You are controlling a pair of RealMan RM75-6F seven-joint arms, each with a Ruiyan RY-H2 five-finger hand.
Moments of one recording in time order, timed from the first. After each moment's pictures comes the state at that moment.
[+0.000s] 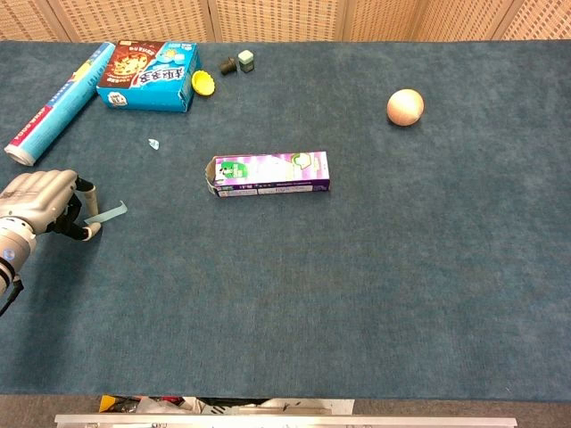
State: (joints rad) left arm -0.39 -1.59 -0.09 -1.54 0.86 1.21 0.65; right arm 0.27 -1.00 0.11 -1.63 -1.33 1.24 -0.09
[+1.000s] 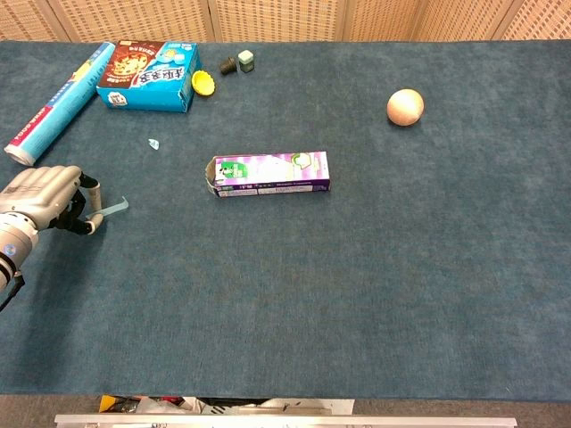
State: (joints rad) left arm -0.41 -1.57 -0.08 -1.56 0.89 1.20 0.64; right arm 0.26 -0.99 0.11 -1.63 -1.33 1.25 -0.08
